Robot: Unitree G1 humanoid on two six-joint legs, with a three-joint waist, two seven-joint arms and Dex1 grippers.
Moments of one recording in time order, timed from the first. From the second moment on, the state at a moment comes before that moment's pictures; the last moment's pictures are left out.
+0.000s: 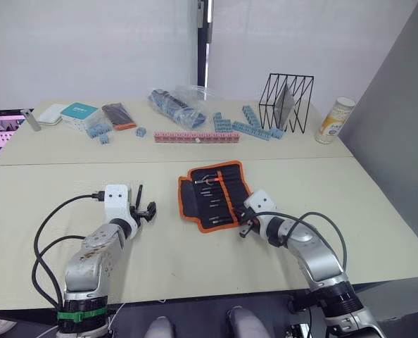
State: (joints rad) left arm -0.20 0.26 0.21 -0.27 -0.27 0.83 -0.10; right arm -0.32 -0.32 0.19 -0.01 0.00 0.39 0.62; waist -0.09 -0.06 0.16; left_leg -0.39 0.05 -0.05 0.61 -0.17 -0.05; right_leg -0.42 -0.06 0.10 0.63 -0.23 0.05
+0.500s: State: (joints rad) left arm -0.25 0.26 0.17 -0.16 -0.21 0.73 -0.10; right arm -0.31 -0.33 0.19 -0.03 0.00 0.42 0.60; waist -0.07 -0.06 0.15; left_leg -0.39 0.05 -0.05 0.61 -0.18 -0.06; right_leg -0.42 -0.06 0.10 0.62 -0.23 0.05
